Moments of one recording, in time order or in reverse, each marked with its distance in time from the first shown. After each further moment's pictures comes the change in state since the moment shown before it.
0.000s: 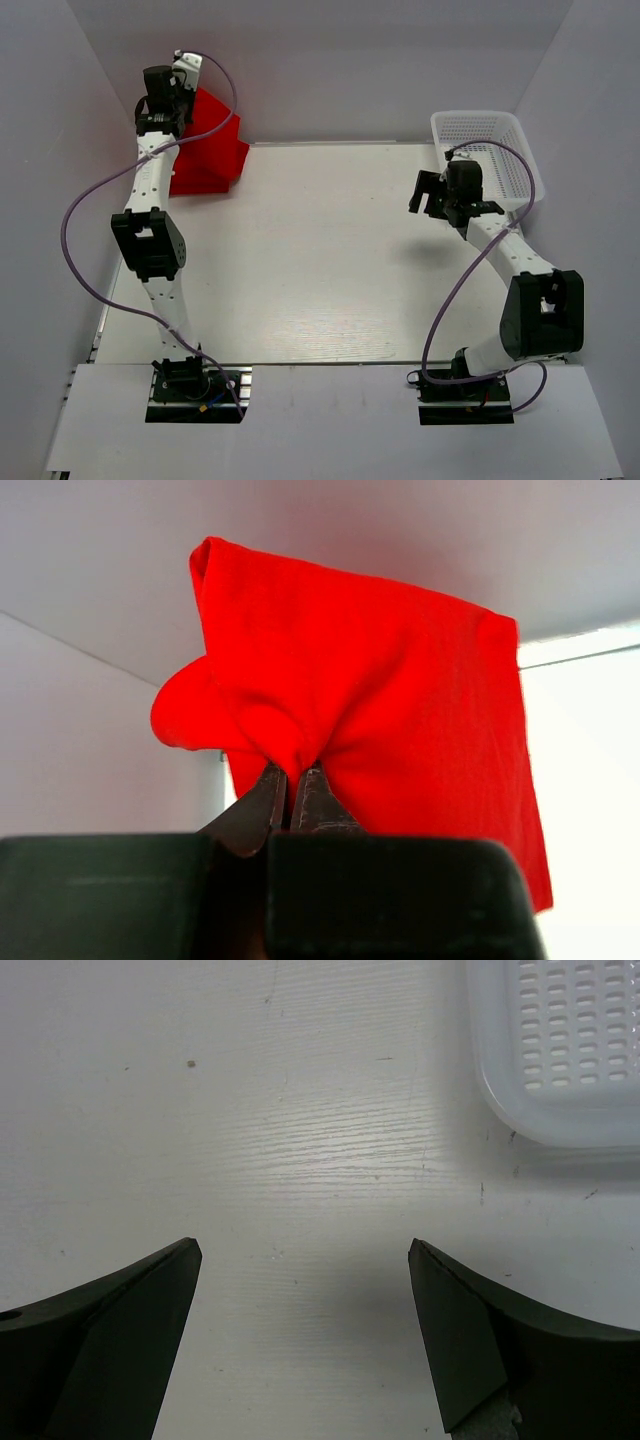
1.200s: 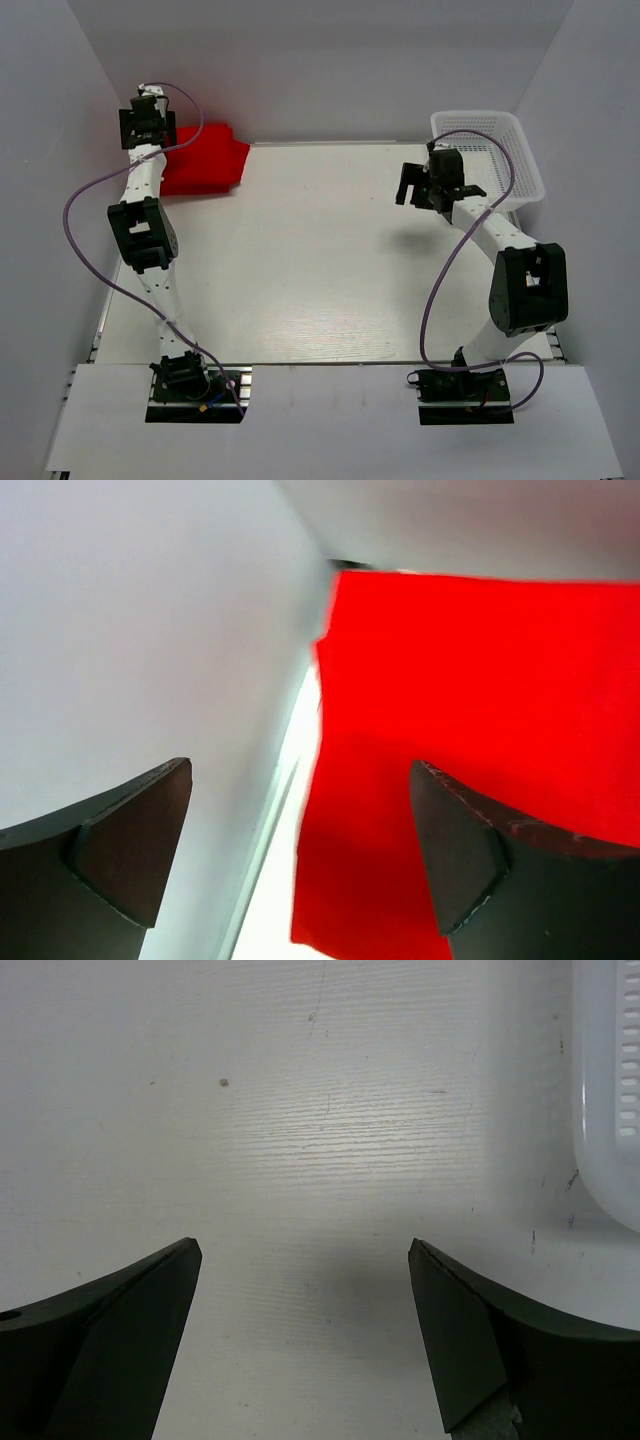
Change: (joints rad) left arm 0.140 0.179 -0.051 0.098 -0.304 -0.137; right arm 0.065 0.175 0.160 -0.027 0.016 0.006
